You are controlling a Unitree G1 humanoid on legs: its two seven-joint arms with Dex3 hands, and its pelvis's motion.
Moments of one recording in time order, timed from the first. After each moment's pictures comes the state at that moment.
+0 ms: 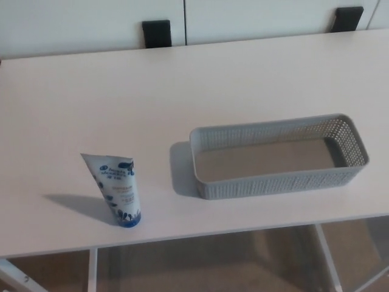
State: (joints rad) left_arm 0.29 0.50 0.11 0.90 -0.08 -0.28 -0.34; right_arm 0.04 -0.44 -0.23 1.23 0.06 -0.21 0.09
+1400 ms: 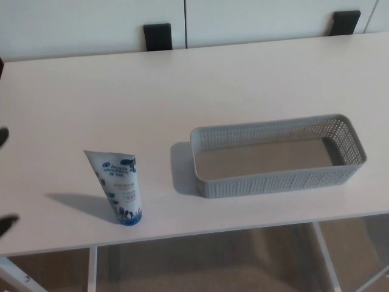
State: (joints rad) left_arm 0.37 0.64 0.41 -0.31 -0.45 -0.19 -0.51; right_arm 0.07 -0.45 -0.25 1.26 0.05 -0.23 0.08
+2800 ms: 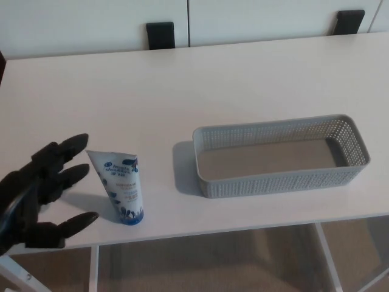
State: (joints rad) left_arm 0.09 0.53 0.07 0.04 -0.26 -0.05 -0.48; right_arm 0.04 -0.45 -0.33 1.28 0.08 -0.23 0.11
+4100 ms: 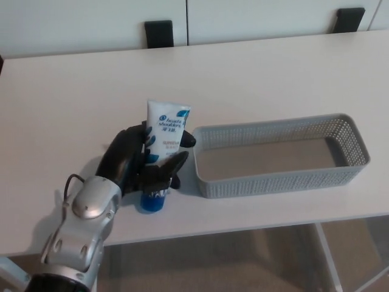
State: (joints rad) left_arm -0.30 0.18 -0.12 0.33 0.00 0.10 -0.15; right_arm -0.03 -0.45 -0.31 1.26 0.08 -0.22 0.11
